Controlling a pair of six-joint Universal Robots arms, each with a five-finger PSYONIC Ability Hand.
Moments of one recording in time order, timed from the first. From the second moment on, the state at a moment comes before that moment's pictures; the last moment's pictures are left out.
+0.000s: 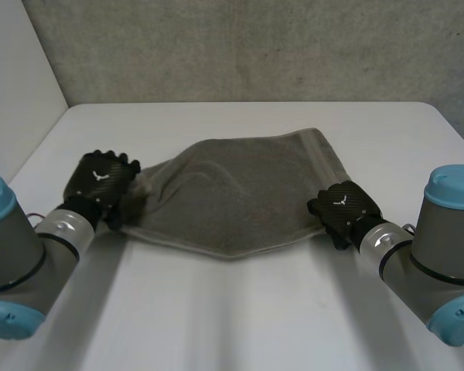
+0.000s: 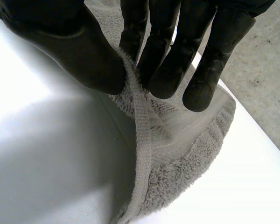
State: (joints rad) left arm 4.45 -1.87 -1.86 3.58 -1.41 3.60; right arm 1.93 -1.14 1.69 -0.17 1.36 2.53; left_hand 0.39 0.39 0.39 0.39 0.21; right_hand 1.33 1.34 1.34 1.33 1.17
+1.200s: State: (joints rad) left arm 4.49 -2.05 -1.82 3.43 -1.34 3.71; right arm 1.90 -1.13 1.70 -0.18 1.36 2.59; left_hand 0.80 0.80 0.80 0.80 0.59; right_hand 1.33 1.34 1.34 1.33 1.17
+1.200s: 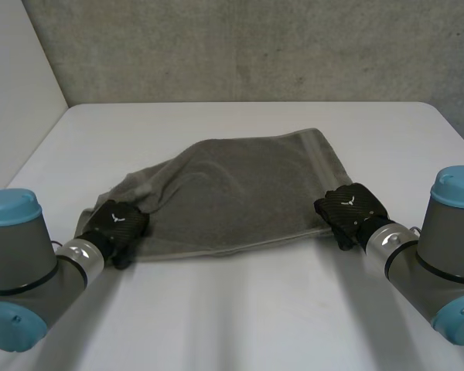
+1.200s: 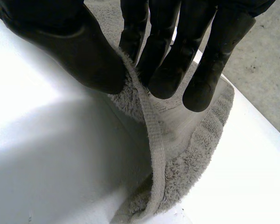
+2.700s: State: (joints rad) left arm 4.54 -1.46 -1.46 3.15 -1.36 3.42; right arm 1.67 -1.61 1.09 0.37 1.23 2.67; left_hand 1.16 1.22 1.22 1.22 1.03; right_hand 1.33 1.34 1.34 1.34 1.17
